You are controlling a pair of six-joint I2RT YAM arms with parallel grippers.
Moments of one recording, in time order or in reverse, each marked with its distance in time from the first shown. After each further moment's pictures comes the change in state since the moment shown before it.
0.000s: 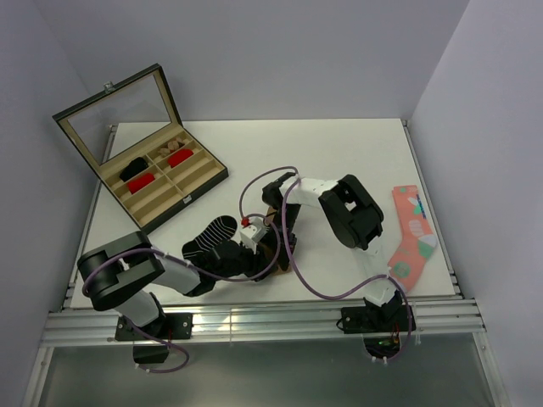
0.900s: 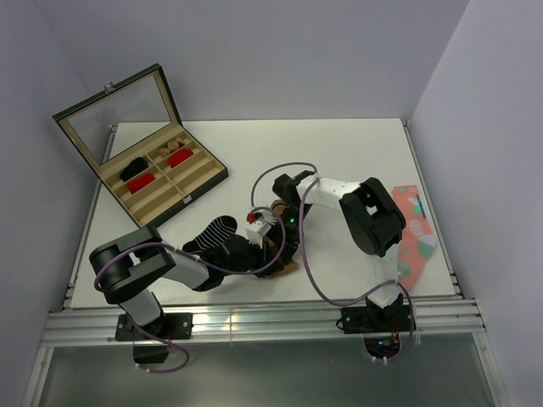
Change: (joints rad) left arm 0.001 0.082 0.088 -0.038 0.038 -0.144; right arm -0.045 -0.161 -0.147 0.184 0.052 0.173
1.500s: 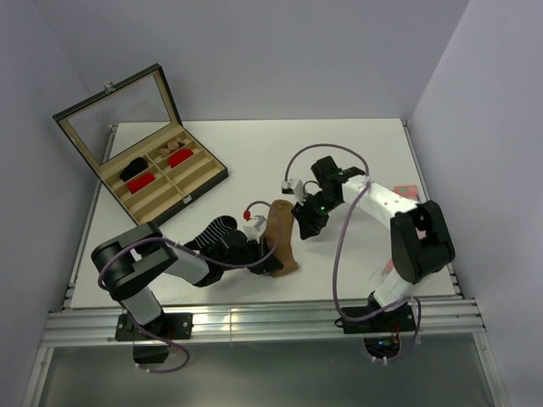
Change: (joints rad) left arm 0.057 0.026 0.008 -0.005 0.077 -0.130; right arm -0.224 -0.340 -0.182 0.220 0.074 -0.007
